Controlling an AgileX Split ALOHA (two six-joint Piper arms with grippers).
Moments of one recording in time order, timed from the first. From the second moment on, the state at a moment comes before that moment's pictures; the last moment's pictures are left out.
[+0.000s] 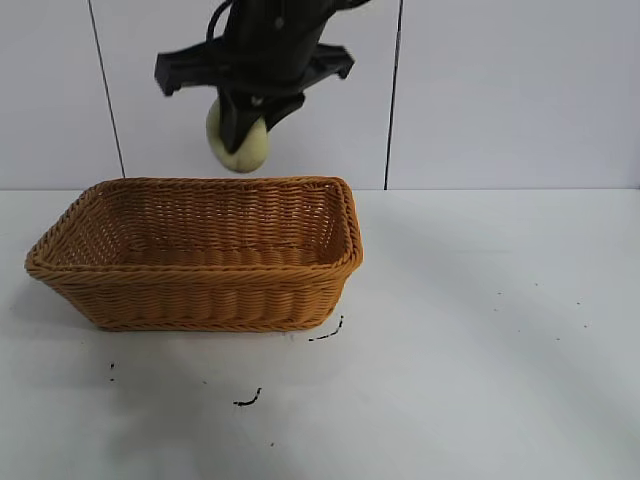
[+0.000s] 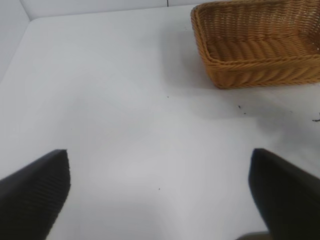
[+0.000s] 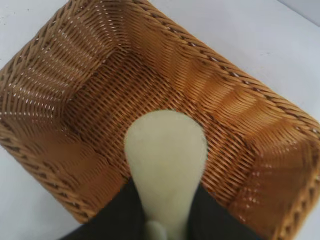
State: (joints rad) left arm 0.00 -0.01 -0.50 0.00 1.07 0.08; right arm 0.66 2.20 -1.90 0.01 0.72 -0.01
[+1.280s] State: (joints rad) left arm 0.00 -0.01 -0.50 0.00 1.07 0.08; right arm 0.63 2.08 -1.90 0.00 0.80 0.02
